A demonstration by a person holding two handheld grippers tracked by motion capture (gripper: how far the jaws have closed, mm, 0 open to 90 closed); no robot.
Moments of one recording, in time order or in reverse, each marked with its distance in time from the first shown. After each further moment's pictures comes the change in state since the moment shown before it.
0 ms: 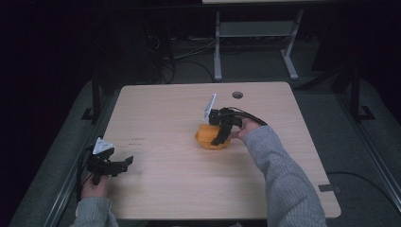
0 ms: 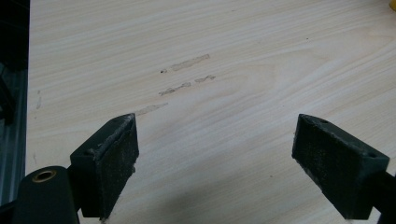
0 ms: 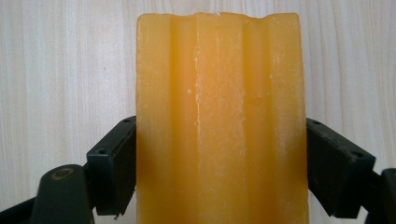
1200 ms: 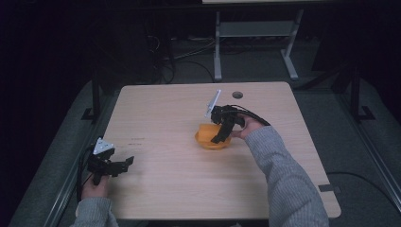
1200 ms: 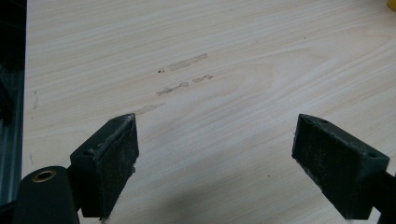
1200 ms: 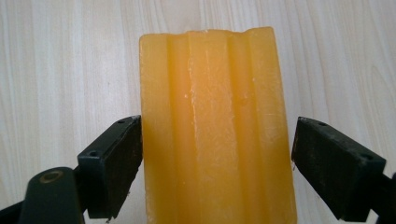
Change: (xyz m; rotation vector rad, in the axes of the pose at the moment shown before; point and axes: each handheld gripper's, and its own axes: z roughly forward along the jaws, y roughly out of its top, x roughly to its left) left arm -0.001 0.000 0.001 -0.004 -0.004 -0.002; right arm 0.000 -0.004 -0.015 -0.065 -0.012 0.054
